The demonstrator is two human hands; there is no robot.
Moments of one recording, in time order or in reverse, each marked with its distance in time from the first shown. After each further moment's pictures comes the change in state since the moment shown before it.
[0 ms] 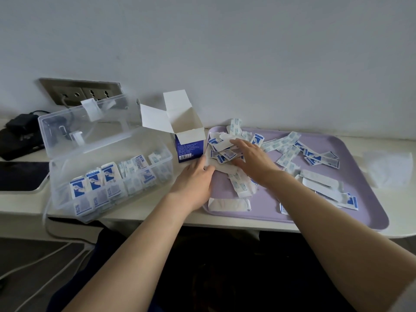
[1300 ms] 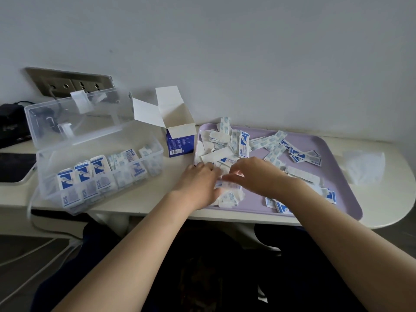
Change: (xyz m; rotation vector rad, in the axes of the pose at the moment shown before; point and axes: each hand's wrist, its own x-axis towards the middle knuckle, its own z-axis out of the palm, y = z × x) left_hand -0.009 0.028 -0.005 0.010 -0.005 0.130; right_hand -0.061 -0.026 -0.043 -0.246 -0.275 -0.044
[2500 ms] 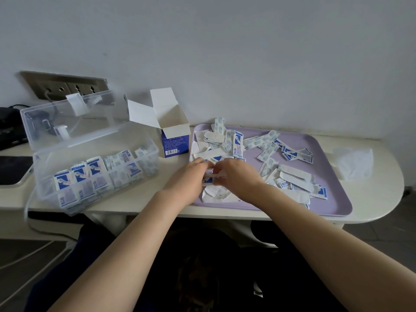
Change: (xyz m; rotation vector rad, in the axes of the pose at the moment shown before) left_hand -0.005 -0.005 -0.005 -0.372 0.019 -0.112; right_hand 0.004 -0.025 0.017 0.175 0.126 0.080
